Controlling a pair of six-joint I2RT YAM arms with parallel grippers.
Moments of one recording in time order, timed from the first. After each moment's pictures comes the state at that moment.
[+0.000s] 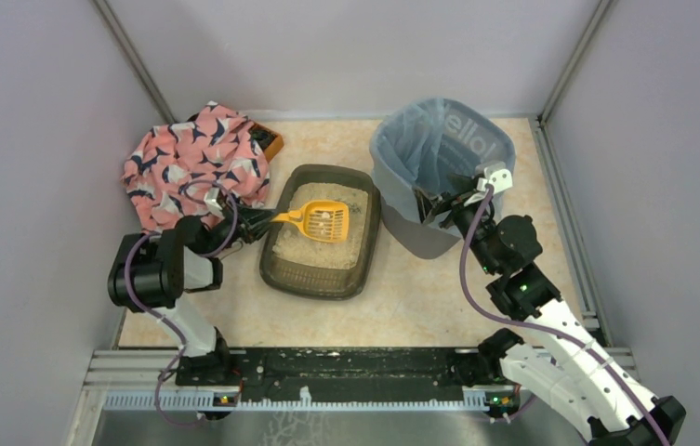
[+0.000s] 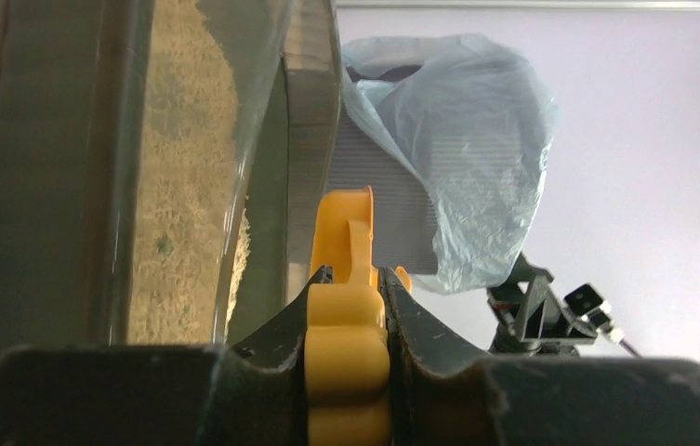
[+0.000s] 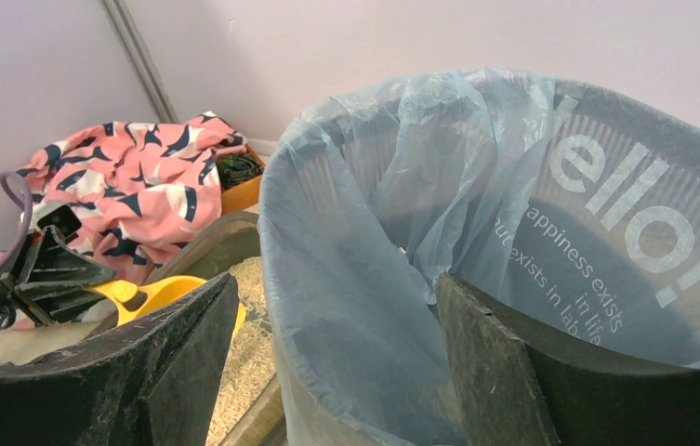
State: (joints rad) left arm 0.12 1.75 0.35 1.42 0.92 -1.55; right arm 0.55 0.69 0.67 0.17 0.11 0.11
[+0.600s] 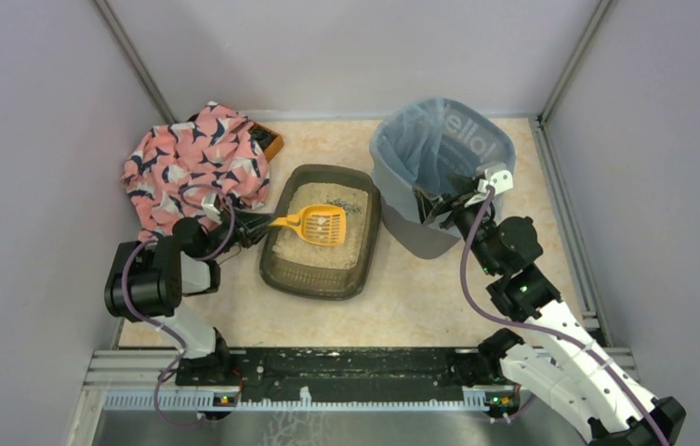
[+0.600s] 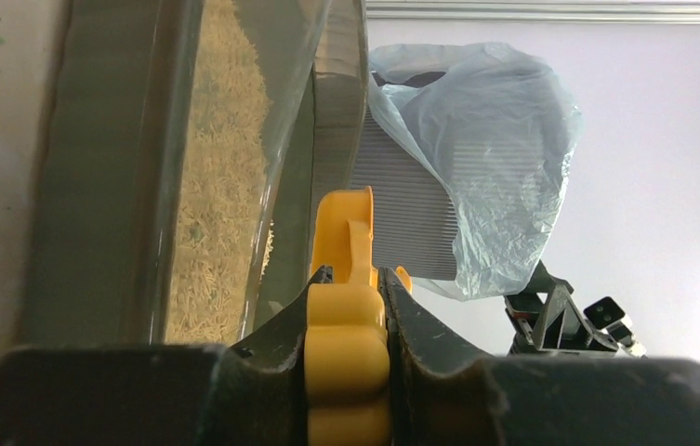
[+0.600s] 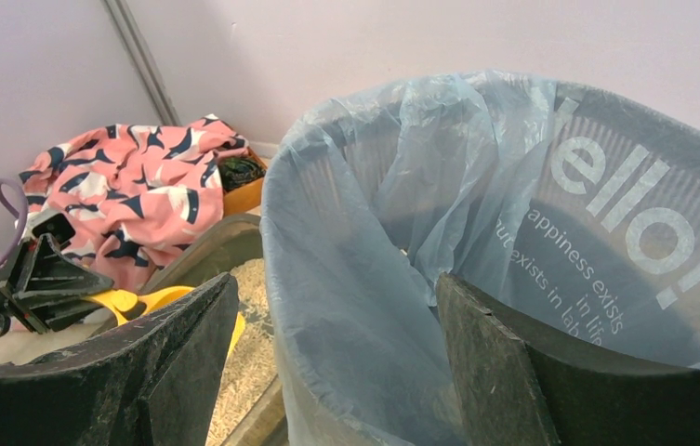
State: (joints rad) left arm 0.15 1.66 0.33 1.27 0.92 -1.46; right arm 0.55 0.68 0.67 0.17 0.10 0.11
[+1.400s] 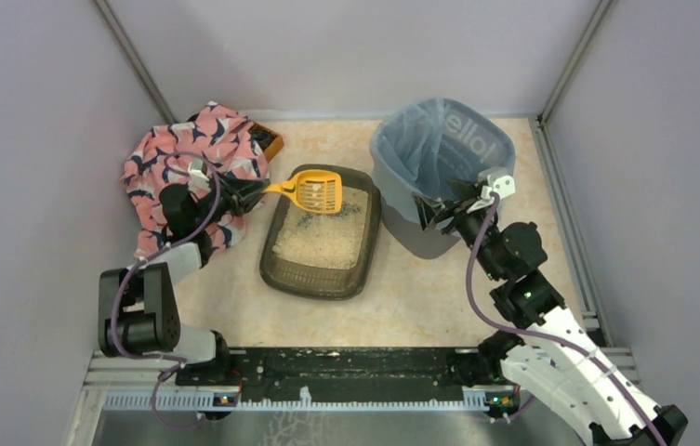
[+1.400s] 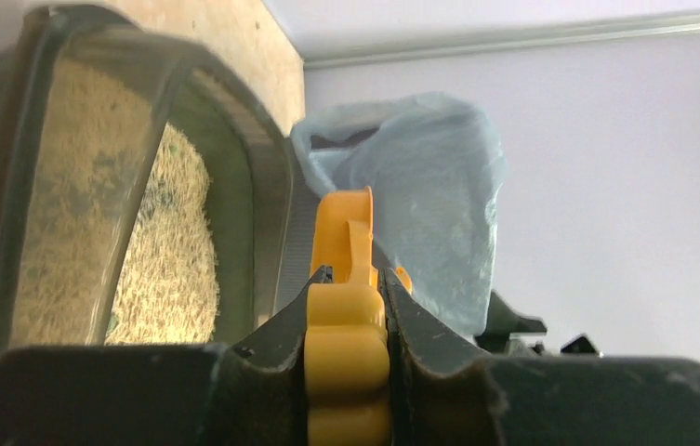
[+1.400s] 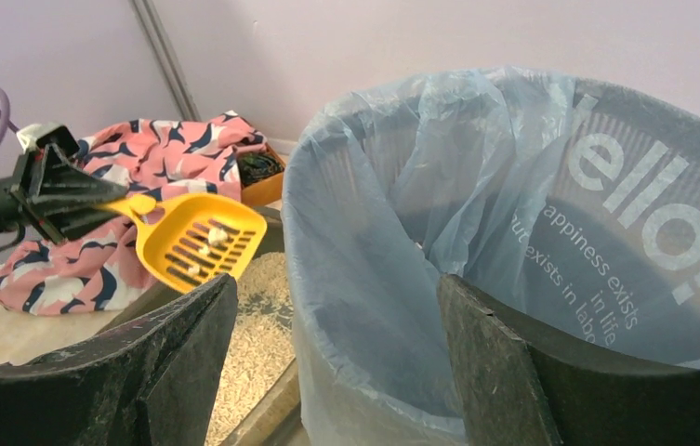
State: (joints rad) left arm 0.12 1.44 0.54 0.88 0.85 -1.38; right arm 0.55 0.63 0.64 0.17 0.06 0.12
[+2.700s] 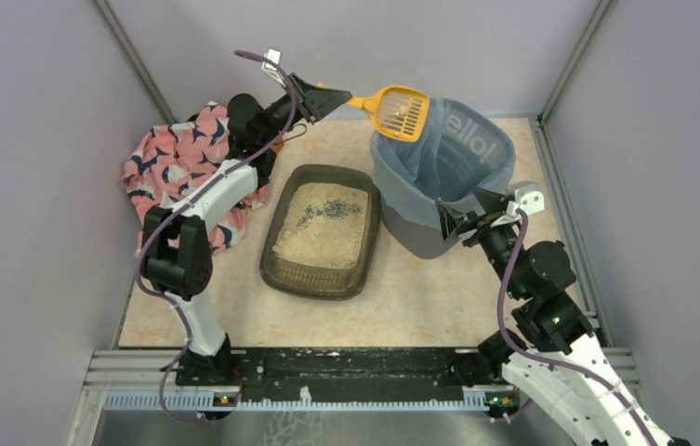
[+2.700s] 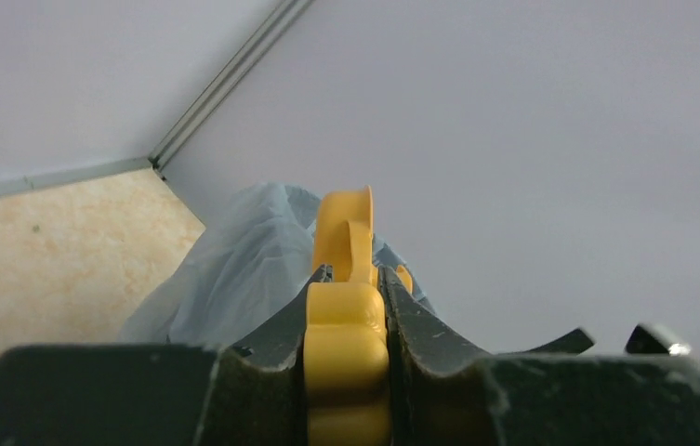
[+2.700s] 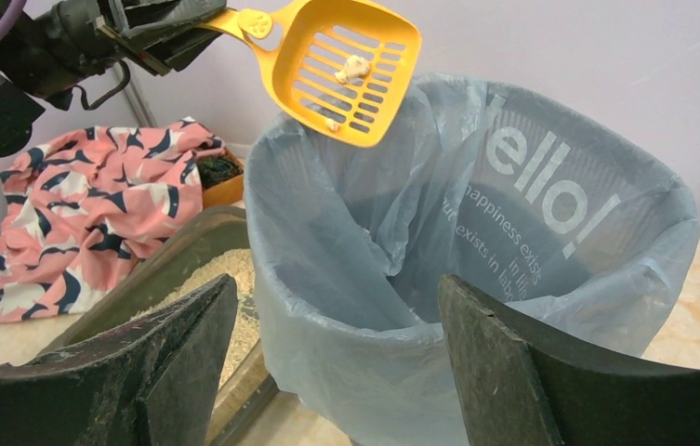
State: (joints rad) left arm -0.33 1.84 1.47 0.79 0.63 -1.15; right arm 0.55 0.45 0.70 -0.07 0.16 0.07
